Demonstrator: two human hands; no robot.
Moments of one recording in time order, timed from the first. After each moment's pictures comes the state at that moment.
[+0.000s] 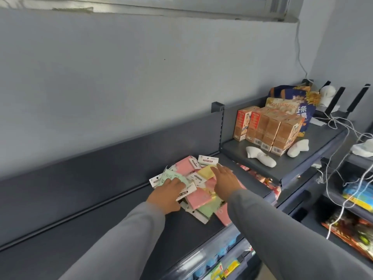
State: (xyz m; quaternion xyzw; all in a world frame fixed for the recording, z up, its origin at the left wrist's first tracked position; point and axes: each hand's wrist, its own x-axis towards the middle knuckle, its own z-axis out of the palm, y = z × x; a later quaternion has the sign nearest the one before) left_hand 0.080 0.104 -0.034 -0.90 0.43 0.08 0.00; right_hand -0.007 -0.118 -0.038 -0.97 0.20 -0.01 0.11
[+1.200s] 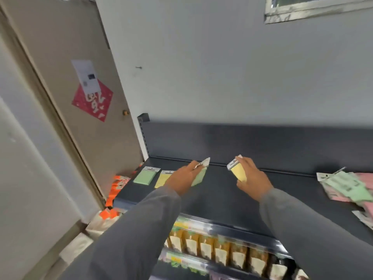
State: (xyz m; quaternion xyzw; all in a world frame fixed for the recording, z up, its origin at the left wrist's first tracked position) left_hand -0.074 0.561 0.008 -0.99 0.12 -0.09 0.04; right_hand -0.002 0.288 -0.014 -0.94 -0.21 -0.05 0.27
